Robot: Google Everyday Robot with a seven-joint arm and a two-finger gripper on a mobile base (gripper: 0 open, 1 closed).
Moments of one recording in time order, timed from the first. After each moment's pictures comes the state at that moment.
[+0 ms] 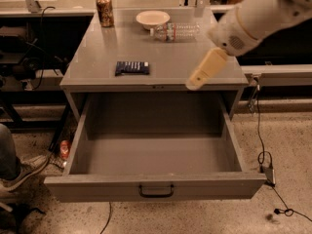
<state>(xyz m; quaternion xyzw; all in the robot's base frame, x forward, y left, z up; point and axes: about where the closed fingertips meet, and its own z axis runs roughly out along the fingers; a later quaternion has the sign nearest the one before) 0.583 -0.119 0.945 -0.55 0.77 0.08 0.32</state>
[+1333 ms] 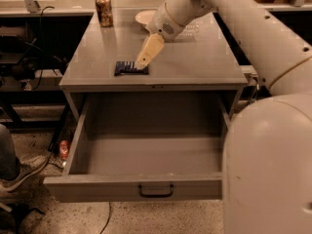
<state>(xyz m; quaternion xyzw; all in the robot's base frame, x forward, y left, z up) 0.720 0.026 0.907 -0.62 0.70 0.17 0.33</state>
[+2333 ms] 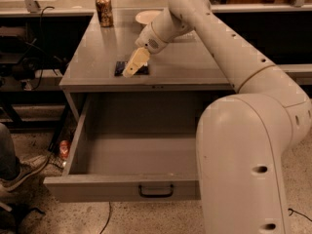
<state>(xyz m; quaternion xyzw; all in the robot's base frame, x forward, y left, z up) 0.758 0.069 0.843 -0.60 0.70 0.22 0.32</state>
